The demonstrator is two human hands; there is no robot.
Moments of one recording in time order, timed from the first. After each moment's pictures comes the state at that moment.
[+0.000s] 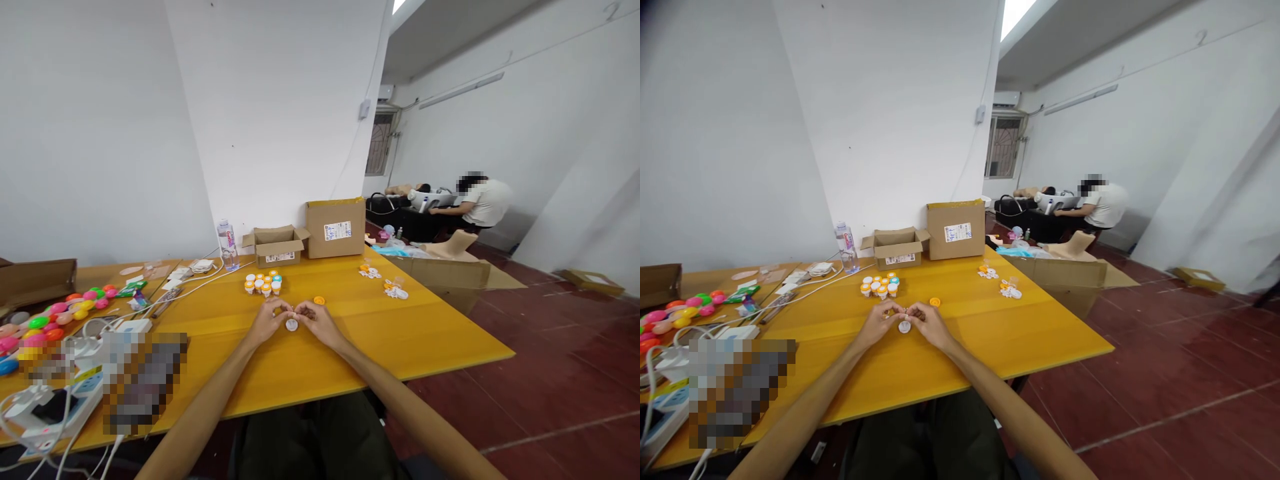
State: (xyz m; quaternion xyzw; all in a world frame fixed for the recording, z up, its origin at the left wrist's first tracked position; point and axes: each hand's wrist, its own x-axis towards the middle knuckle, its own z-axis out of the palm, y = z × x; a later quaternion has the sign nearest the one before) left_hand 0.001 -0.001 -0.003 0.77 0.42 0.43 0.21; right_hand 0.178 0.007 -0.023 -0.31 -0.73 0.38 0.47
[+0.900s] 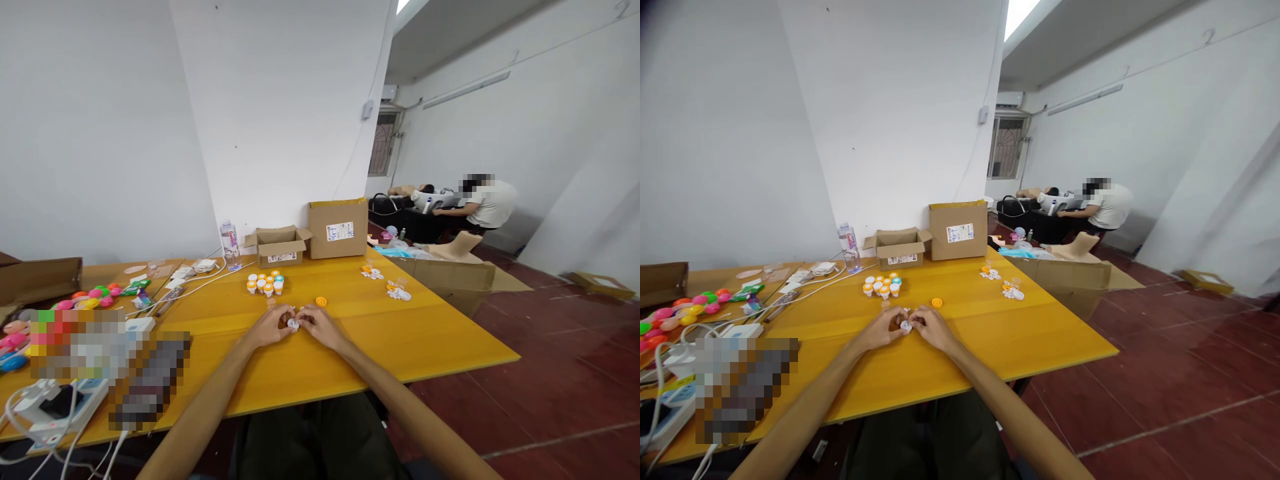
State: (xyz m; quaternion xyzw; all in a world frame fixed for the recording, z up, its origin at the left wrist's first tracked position) left_hand -0.007 -0.006 -0.009 0.84 0.40 0.30 0.23; right_hand 0.184 0.008 -0.026 -0.36 -0.82 0.24 0.37
